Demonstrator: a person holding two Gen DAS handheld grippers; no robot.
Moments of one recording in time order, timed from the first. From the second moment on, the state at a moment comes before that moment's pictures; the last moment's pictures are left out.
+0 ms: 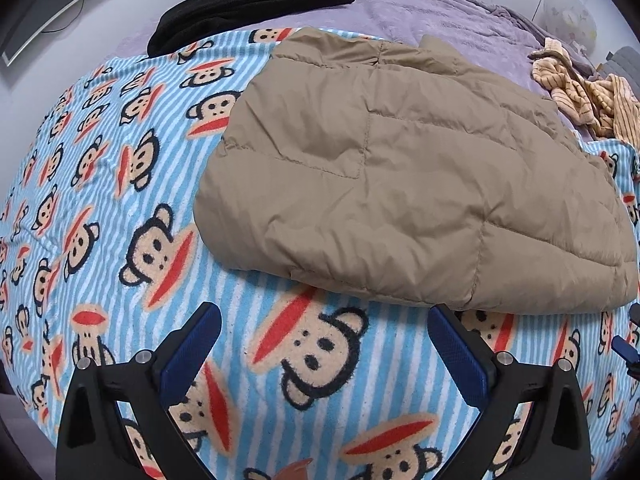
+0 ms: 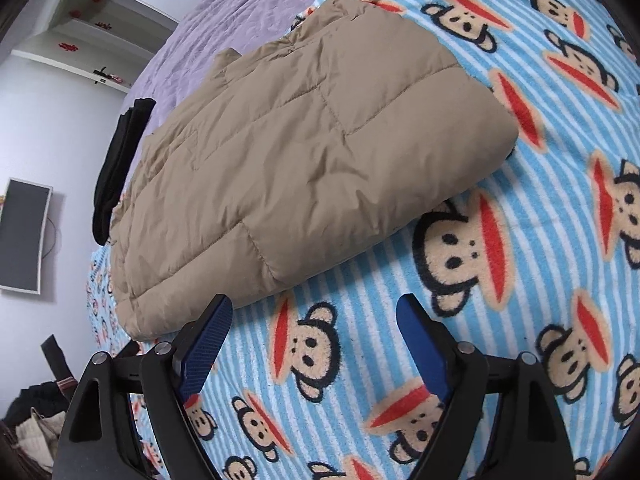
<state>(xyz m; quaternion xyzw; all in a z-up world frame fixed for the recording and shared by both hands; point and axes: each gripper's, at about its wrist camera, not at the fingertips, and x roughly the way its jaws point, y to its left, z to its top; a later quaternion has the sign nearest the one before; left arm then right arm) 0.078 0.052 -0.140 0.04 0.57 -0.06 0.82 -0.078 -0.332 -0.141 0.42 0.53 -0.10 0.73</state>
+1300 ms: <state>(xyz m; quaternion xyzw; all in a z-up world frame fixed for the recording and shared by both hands) 0.182 0.092 -0.207 -0.28 0.58 -0.11 0.76 -0.015 -0.374 -0.228 0.66 0.40 -0.02 0.64</state>
